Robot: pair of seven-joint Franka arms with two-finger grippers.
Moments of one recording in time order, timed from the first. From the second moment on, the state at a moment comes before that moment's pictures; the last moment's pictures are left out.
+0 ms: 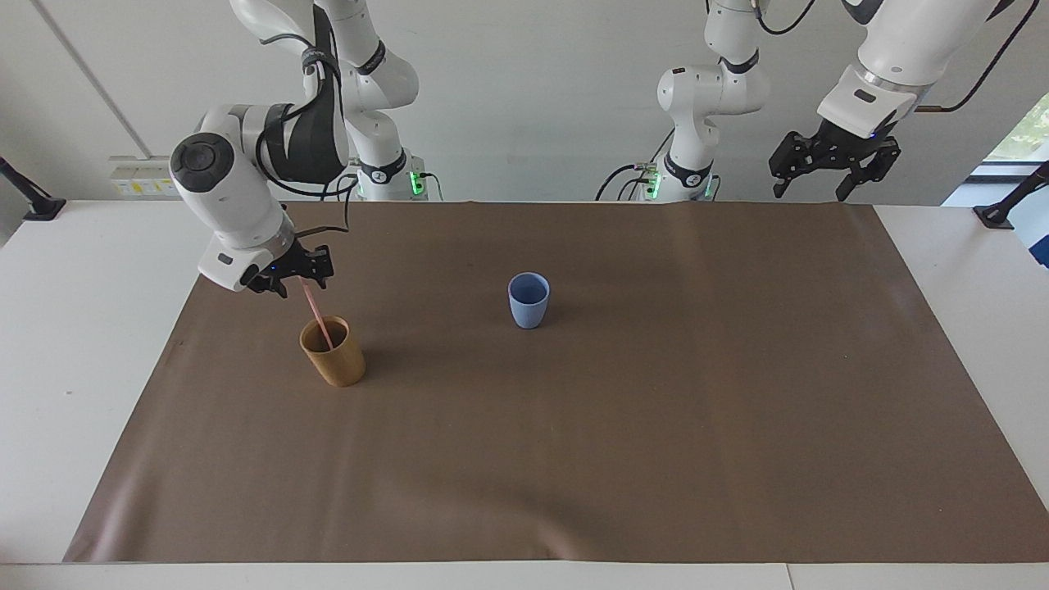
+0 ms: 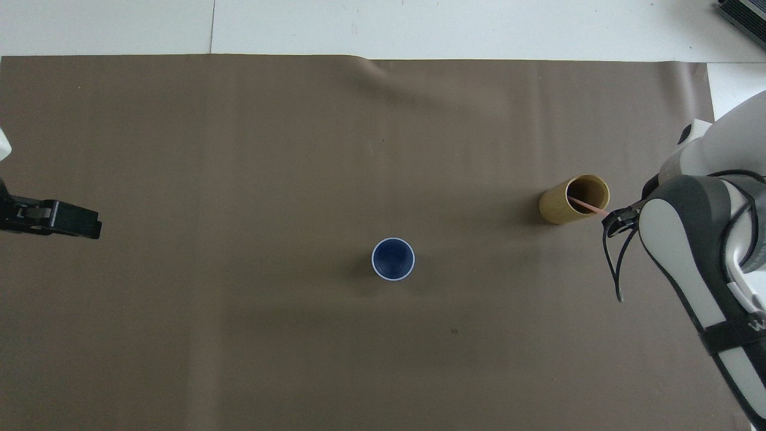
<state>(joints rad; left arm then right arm) -0.05 -0.08 -0.07 -1.58 0.00 1.45 0.02 0.09 0.12 -0.12 -1.83 -0.05 1.75 -0.30</state>
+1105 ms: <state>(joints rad) -0.05 -0.08 -0.07 -1.58 0.00 1.45 0.02 0.10 0.11 -0.11 -1.72 -0.05 1.59 -0.30</state>
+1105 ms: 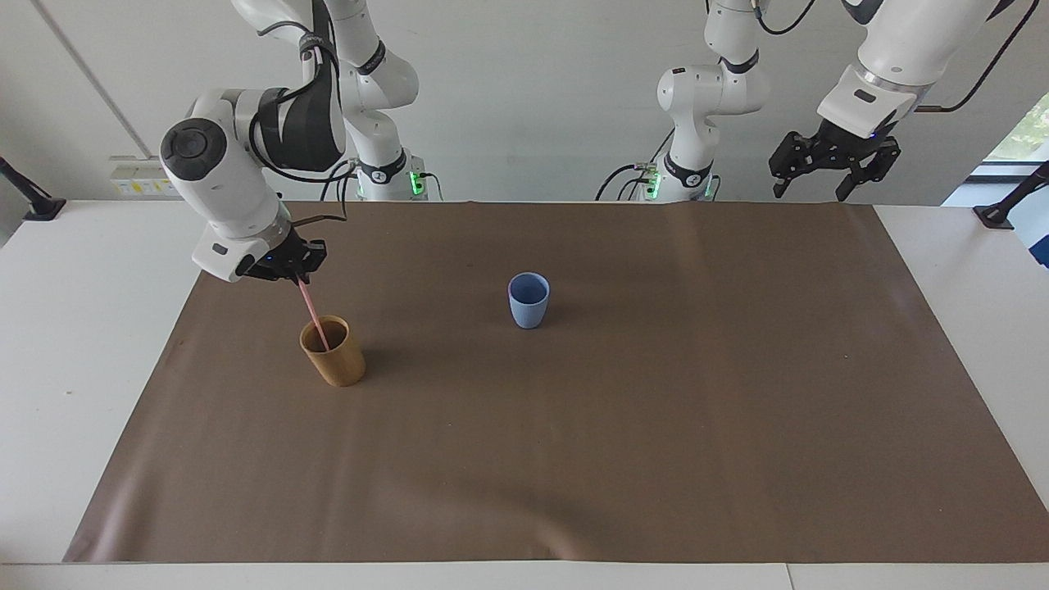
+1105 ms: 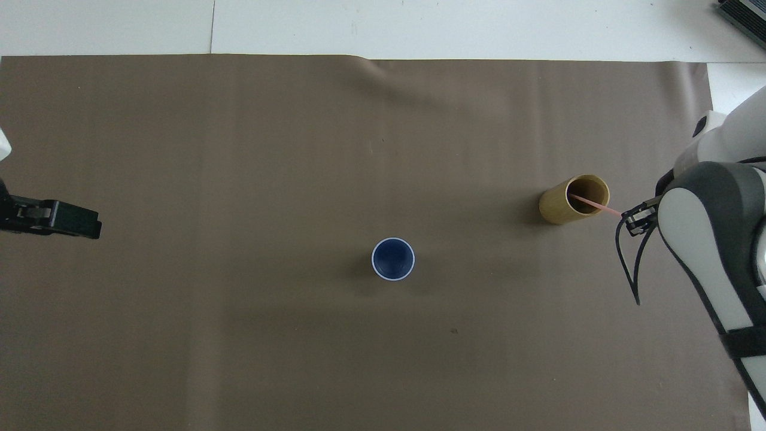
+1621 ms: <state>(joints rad) -0.05 -0.08 -0.07 -1.58 0.00 1.45 0.02 0.10 0.07 -0.09 -1.50 -0.04 1.27 -0.28</state>
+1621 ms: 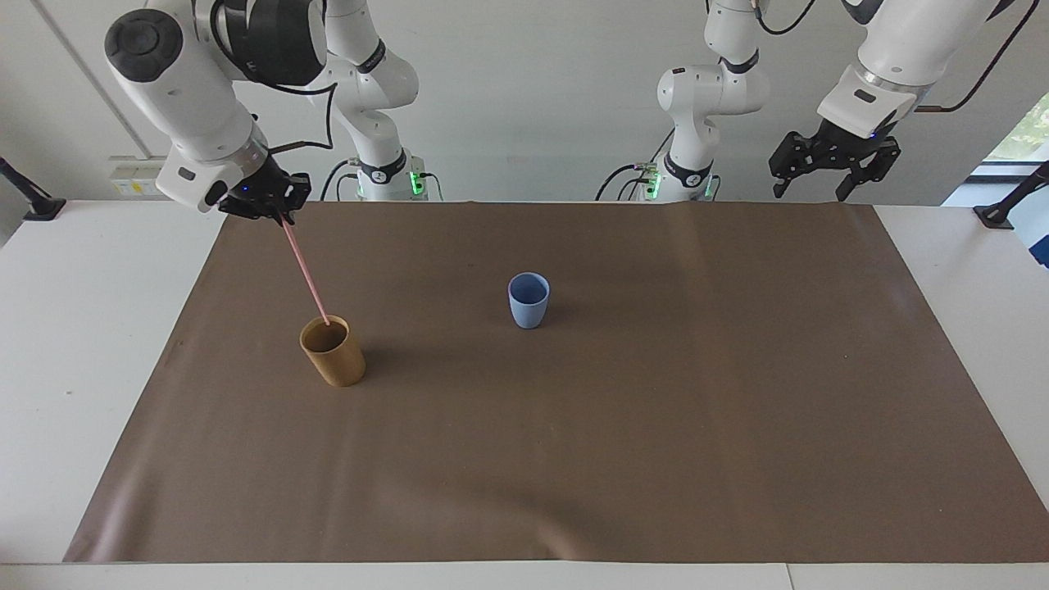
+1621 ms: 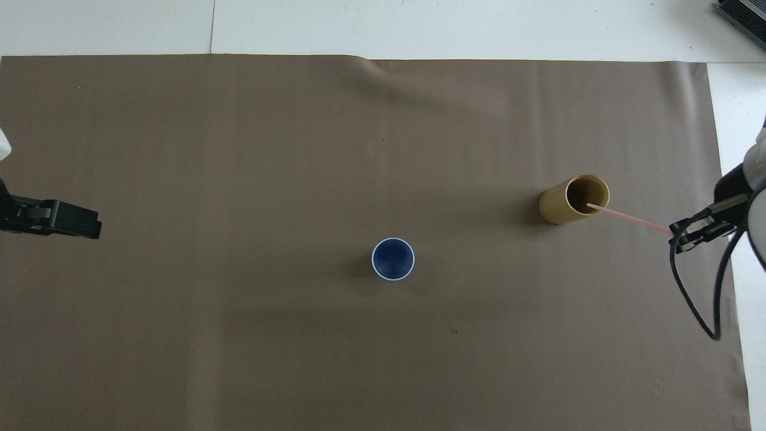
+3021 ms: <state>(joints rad) -0.05 -0.08 -0.07 -1.58 0.00 1.45 0.02 0.27 0.10 0.33 -1.38 0.19 1.32 0.72</state>
